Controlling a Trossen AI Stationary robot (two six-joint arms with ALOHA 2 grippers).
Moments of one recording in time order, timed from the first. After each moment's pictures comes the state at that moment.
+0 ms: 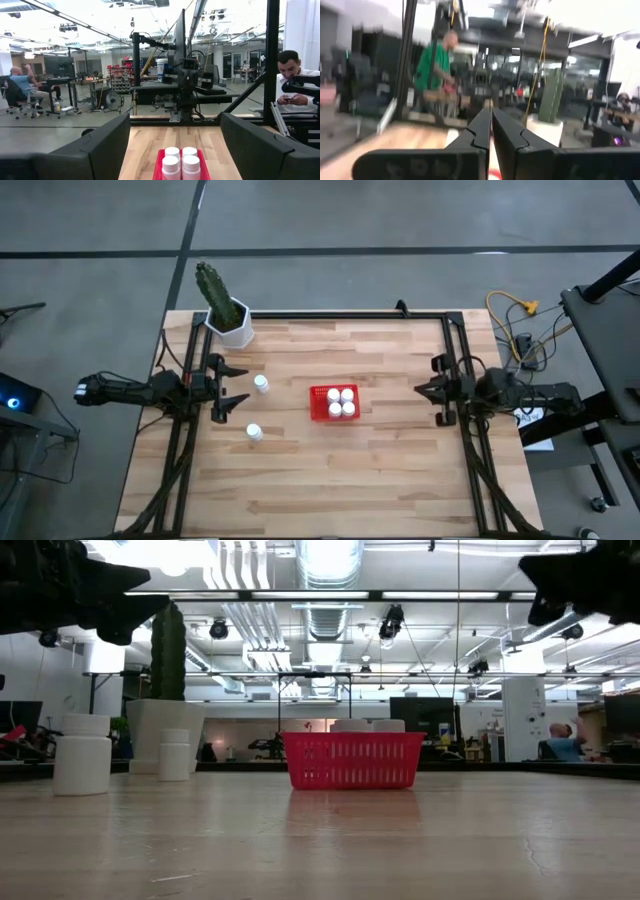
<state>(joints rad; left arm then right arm) -0.10 0.12 0.01 0.30 -0.22 0.09 0.03 0.00 0.01 0.29 -0.03 -0.12</state>
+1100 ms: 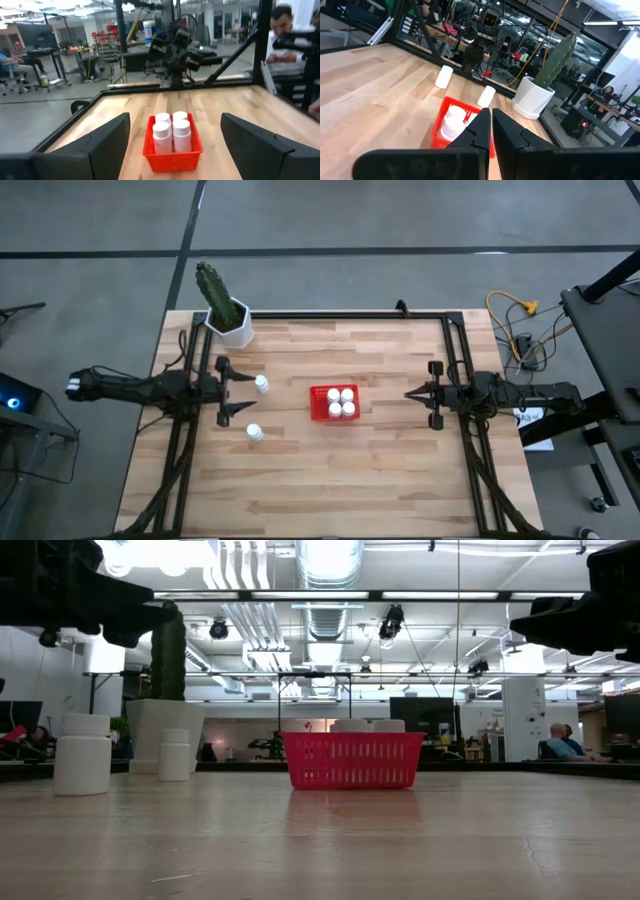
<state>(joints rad) -0.11 0.27 0.11 0.14 -0.17 0.09 0.03 0.02 0.01 0.01 0.00 -0.41</state>
